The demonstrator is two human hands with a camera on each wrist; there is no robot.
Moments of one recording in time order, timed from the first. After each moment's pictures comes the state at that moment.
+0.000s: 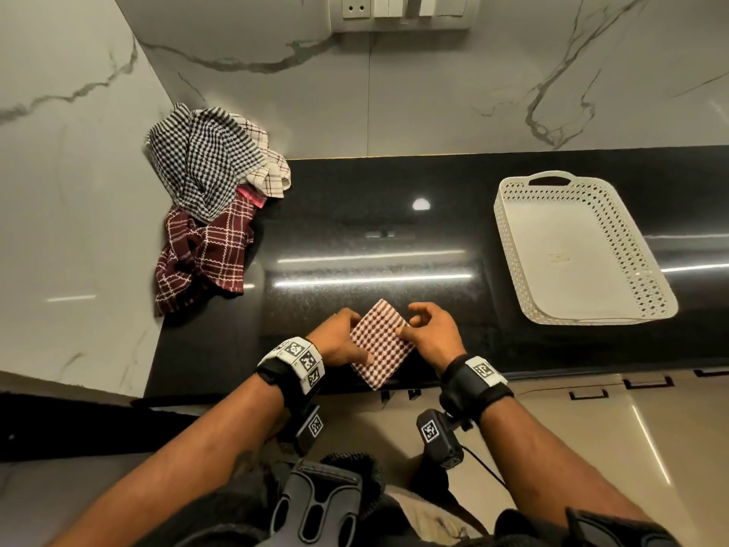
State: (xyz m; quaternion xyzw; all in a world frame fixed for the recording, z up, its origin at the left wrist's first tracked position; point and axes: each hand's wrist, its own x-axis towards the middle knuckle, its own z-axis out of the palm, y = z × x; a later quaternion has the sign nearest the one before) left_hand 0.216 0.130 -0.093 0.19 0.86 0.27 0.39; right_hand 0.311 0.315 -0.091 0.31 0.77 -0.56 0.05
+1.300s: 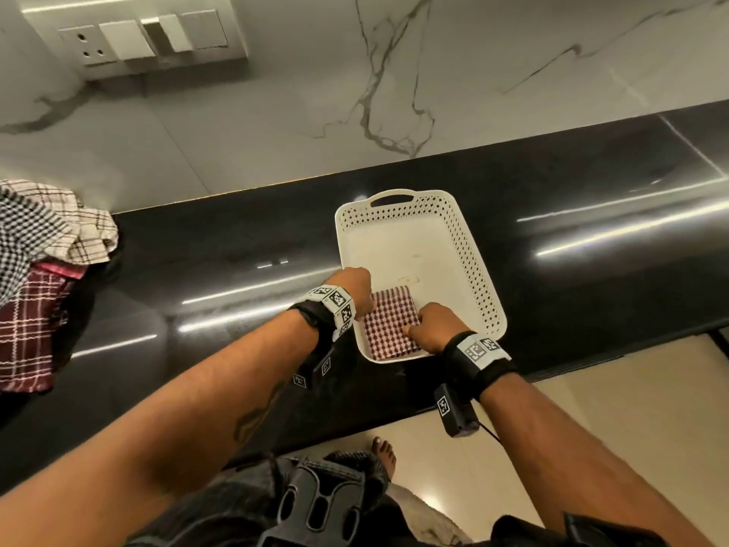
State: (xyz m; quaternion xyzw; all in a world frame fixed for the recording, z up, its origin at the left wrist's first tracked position) left_hand 0.204 0.516 -0.041 0.33 0.90 0.02 0.28; right_hand 0.348 0.626 -0.044 0.32 0.87 -0.31 0.23
